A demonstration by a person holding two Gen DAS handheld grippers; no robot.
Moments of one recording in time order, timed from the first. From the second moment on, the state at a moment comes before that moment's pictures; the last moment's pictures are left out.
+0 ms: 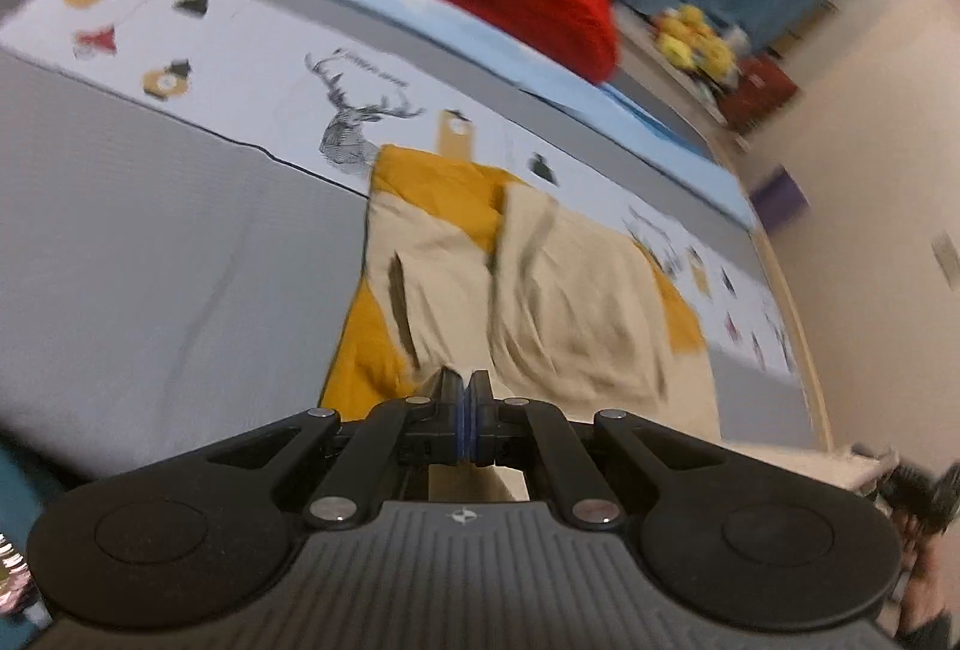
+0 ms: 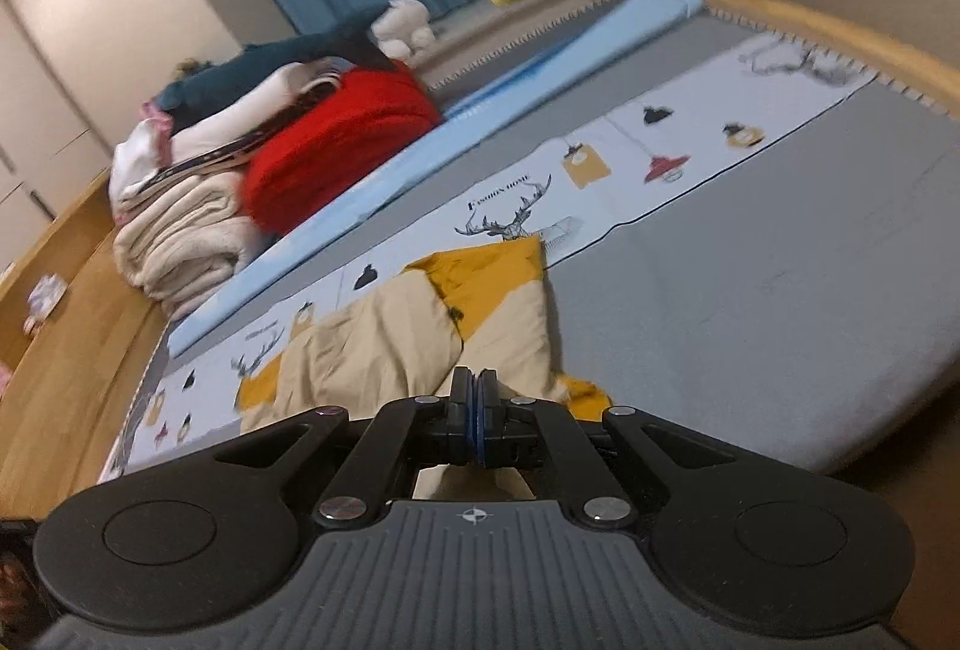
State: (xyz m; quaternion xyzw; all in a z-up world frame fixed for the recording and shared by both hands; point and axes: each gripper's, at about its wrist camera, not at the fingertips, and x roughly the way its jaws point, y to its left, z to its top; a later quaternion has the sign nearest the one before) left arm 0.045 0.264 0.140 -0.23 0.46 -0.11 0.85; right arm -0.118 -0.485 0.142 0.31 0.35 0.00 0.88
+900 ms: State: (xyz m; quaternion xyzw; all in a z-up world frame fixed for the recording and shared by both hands) left arm 0.195 0.225 0.001 -0.19 0.50 -0.01 0.85; right arm 0.097 -0.459 -0.054 0.23 0.50 -0.01 0.83
